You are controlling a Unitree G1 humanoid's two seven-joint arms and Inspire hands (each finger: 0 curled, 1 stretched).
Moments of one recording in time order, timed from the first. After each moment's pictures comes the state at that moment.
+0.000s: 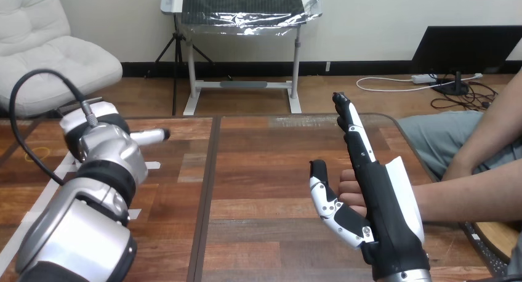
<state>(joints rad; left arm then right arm) -1.04 0.32 -0.52 1.34 0.69 0.48 -0.11 0.35 -0.07 0.26 -0.38 -0.37 -0.21 -0.12</state>
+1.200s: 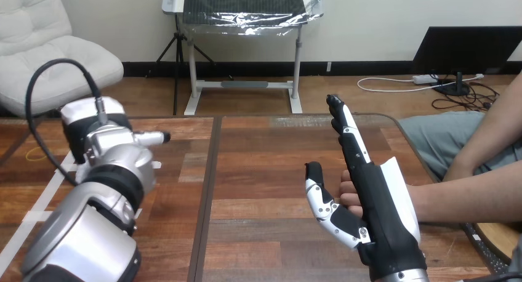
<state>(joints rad) -1.02 0.30 -0.61 1.25 0.76 0.57 -0.11 0.35 -0.07 0.26 -0.39 -0.36 -0.19 -0.10</state>
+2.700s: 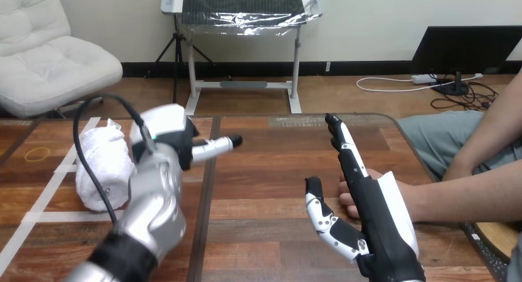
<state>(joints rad) -0.59 0.31 -0.51 0.44 0.76 0.60 -0.16 0.40 -0.08 0.27 -0.39 -0.37 -0.16 -0.10</state>
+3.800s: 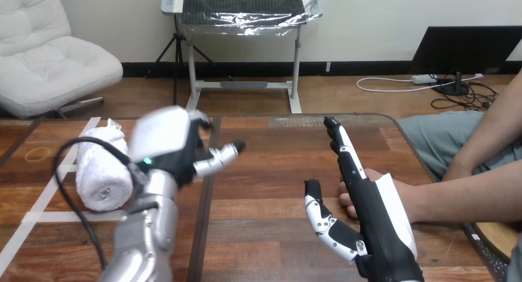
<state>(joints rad) -0.30 0.35 -0.40 0.03 0.83 0.47 0.08 0.39 -0.08 0.28 -0.39 -0.38 -0.12 -0.10</state>
